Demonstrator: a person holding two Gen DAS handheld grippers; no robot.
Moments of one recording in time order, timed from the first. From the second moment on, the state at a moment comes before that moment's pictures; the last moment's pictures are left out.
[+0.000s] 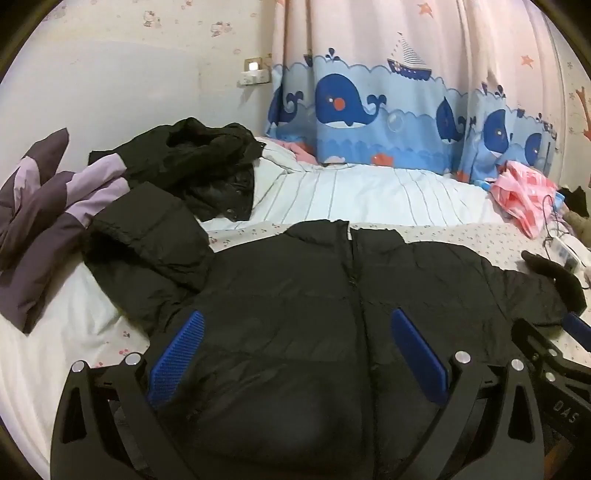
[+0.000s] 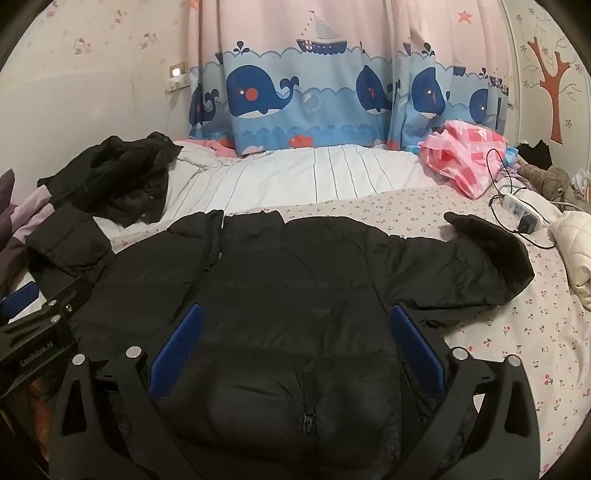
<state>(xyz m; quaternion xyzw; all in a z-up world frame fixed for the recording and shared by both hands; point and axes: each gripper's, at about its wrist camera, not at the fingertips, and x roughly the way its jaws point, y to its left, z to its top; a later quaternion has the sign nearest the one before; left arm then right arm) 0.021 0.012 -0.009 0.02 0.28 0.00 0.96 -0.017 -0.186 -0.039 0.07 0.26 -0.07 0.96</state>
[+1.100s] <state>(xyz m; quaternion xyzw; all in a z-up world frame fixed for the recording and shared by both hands) 0.026 0.011 -0.018 0.03 0.29 -0.01 0.96 -0.015 -0.183 -0.045 0.07 0.27 -0.06 0.96</state>
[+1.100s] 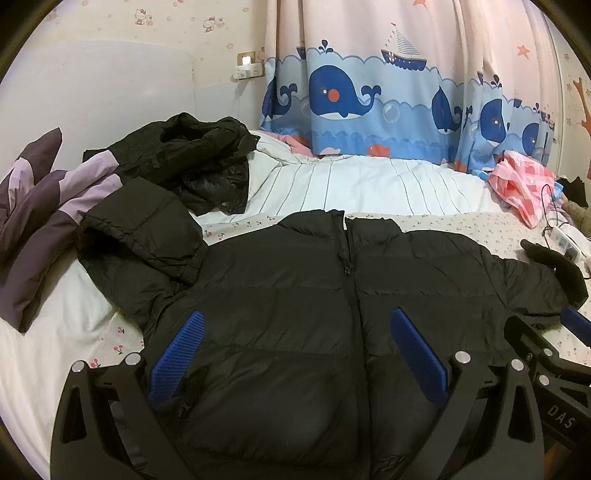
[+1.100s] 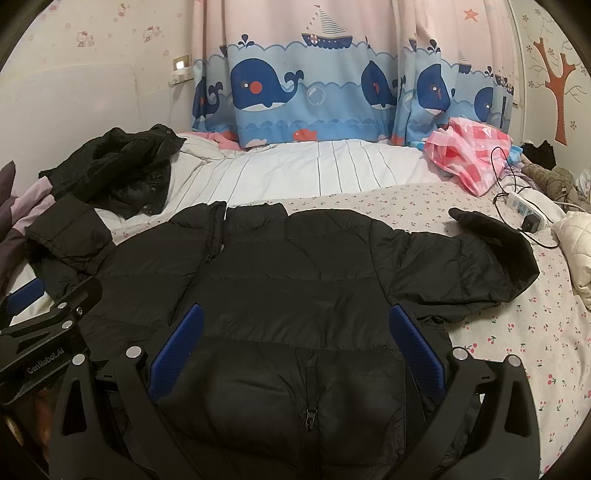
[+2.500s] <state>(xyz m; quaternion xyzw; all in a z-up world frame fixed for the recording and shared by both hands) 0.027 0.003 -0.024 0.03 0.30 -0.01 0.95 -0.015 -0.188 -0.054 0.07 0.27 -0.06 0.96</state>
